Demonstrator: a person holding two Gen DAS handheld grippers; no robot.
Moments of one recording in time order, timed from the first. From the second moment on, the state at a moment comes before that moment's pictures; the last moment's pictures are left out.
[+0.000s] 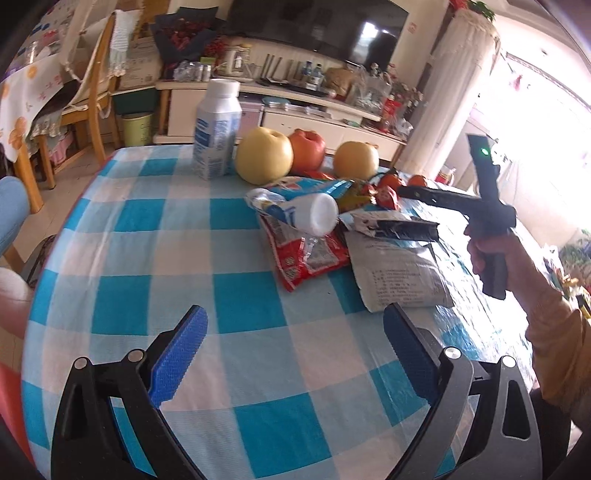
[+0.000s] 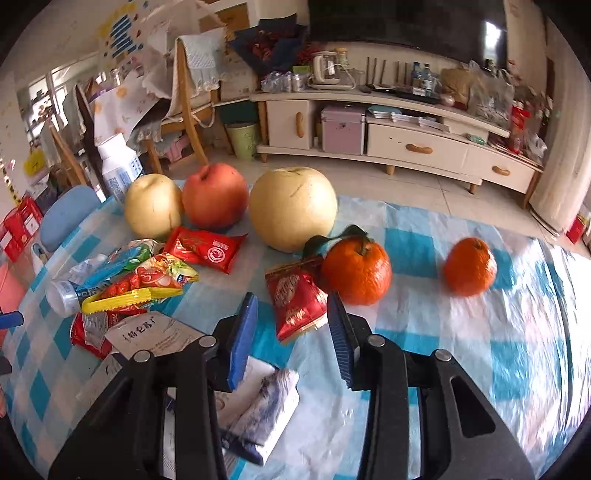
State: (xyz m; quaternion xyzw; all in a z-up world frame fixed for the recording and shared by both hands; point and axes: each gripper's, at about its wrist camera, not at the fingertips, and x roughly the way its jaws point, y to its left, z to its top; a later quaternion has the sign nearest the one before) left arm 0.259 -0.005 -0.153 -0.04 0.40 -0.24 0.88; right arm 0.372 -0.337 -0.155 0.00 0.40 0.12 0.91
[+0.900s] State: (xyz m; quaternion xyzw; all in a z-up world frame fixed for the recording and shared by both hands) left arm 0.249 -0.042 -0.170 -0.01 0.42 -0.30 0.85; right arm 0.385 -0.316 -0.180 -0.05 0.43 0.16 0.89
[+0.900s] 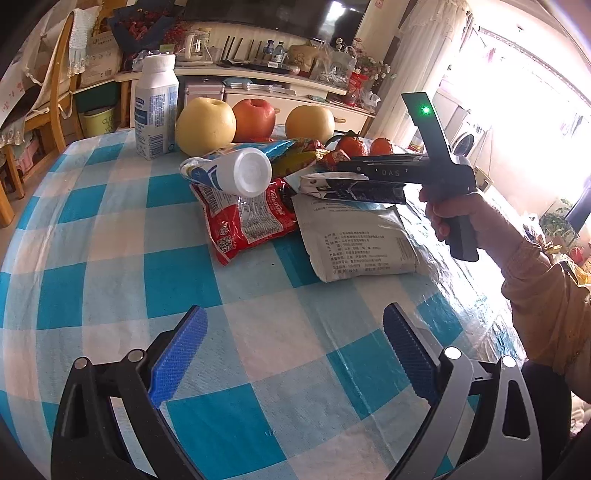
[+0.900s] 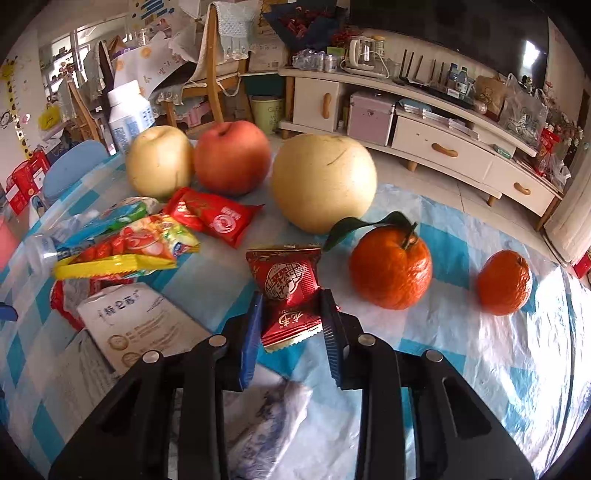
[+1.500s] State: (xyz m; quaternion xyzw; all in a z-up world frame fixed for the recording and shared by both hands) left arm 0.247 -0.040 -0.161 -0.03 0.41 -0.33 0.85; right arm 0.283 -0.251 -0.173 -0.03 0.45 0.20 0.87
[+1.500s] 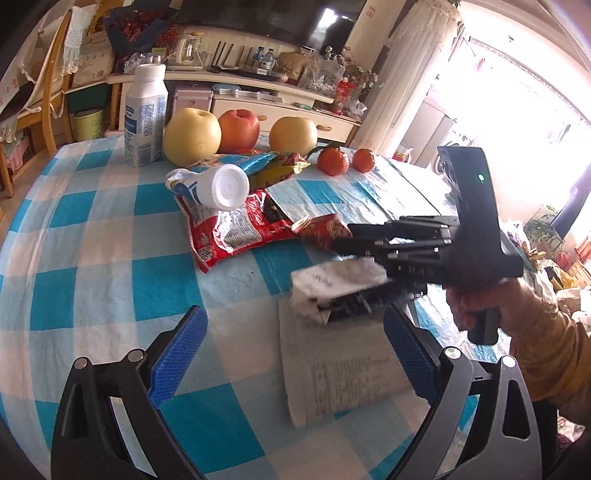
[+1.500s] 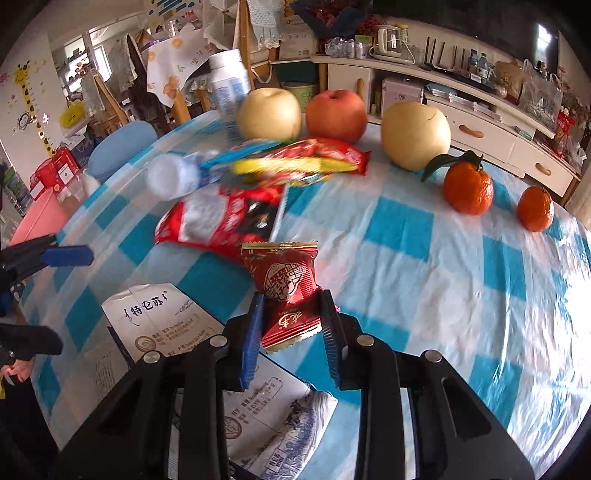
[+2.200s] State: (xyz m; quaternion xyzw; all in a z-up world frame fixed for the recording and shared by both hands) left arm 0.310 -0.048 -0.152 -0.08 0.38 -0.19 0.90; right arm 0.251 -0.255 -0.172 0.03 0.45 0.14 0.88
